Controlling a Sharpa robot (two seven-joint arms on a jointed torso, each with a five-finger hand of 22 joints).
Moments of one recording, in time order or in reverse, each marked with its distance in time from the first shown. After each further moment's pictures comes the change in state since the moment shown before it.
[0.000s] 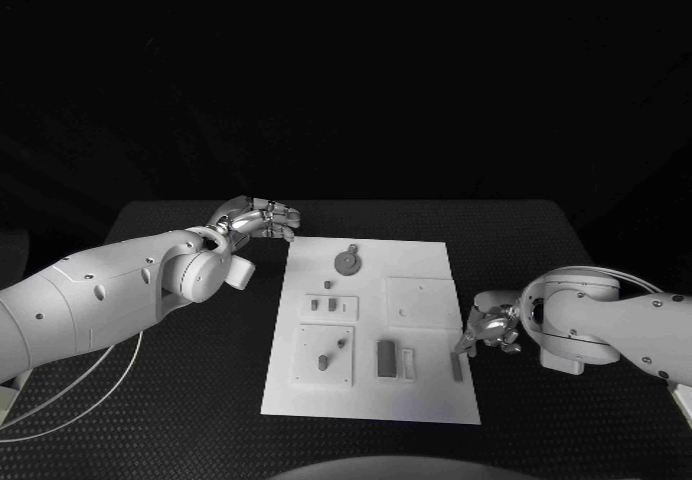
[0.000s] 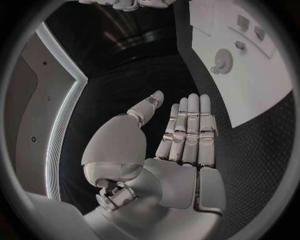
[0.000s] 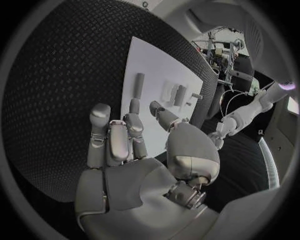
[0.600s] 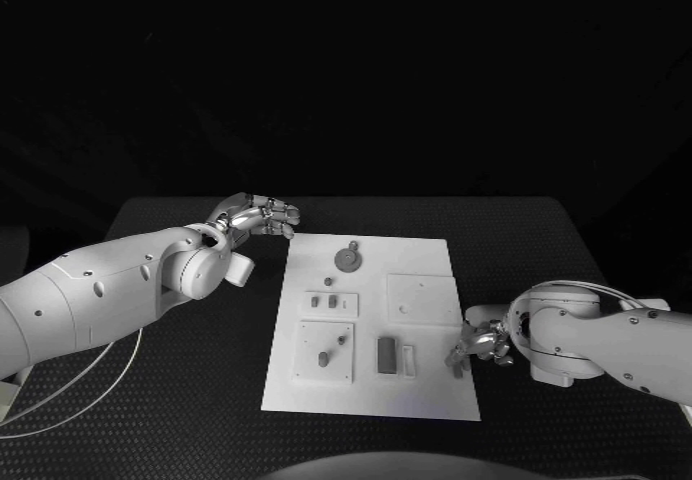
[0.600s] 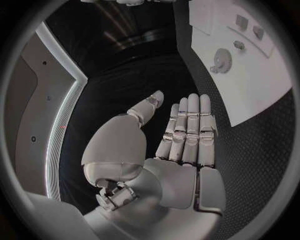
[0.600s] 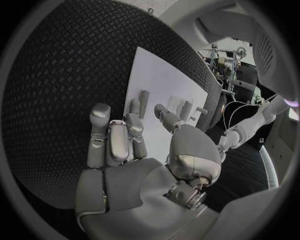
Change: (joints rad) left arm 0.000 -0.002 0.000 0.000 0.000 0.002 -0.001; left_hand 0.000 0.000 0.000 0.000 0.000 0.000 0.000 0.000 -0.001 0.000 0.000 0.000 0.000 0.000 0.000 -0.004 0.002 0.000 0.000 0.000 0.000 0.001; right arm -0.068 0.040 0.000 -0.012 -0.065 0.001 -0.006; right_hand -0.073 -0.027 0.009 0.064 0.000 0.002 -0.003 -0.004 0.013 0.000 0.000 0.000 0.002 0.000 0.000 0.000 0.001 0.001 0.000 0.000 0.000 0.000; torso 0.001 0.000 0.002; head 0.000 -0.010
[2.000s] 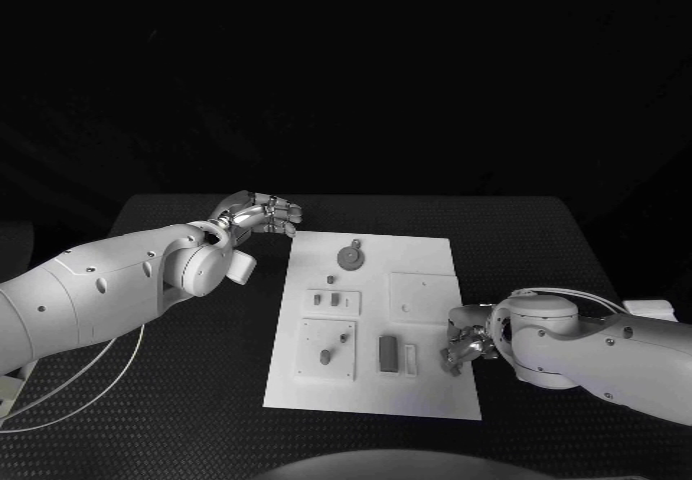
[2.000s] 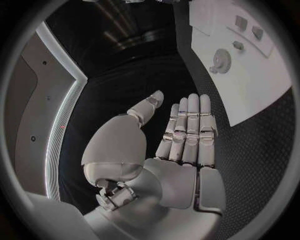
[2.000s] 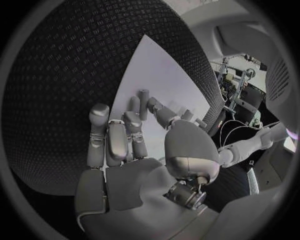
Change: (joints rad) left arm 0.000 -0.005 0.000 0.003 0.000 0.004 -0.003; left_hand 0.000 0.000 0.000 0.004 0.000 0.000 0.000 0.000 -0.002 0.000 0.000 0.000 -0.001 0.000 0.000 -0.004 0.005 0.000 0.000 0.000 0.000 0.001; right arm -0.043 0.057 0.012 0.005 -0.209 -0.040 0.010; right_hand 0.239 0.051 -0.005 -0.135 -0.008 0.000 -0.022 0.022 -0.025 -0.066 0.031 -0.073 -0.047 -0.033 0.025 -0.010 -0.056 -0.003 -0.038 0.005 0.000 0.001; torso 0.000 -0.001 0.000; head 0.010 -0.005
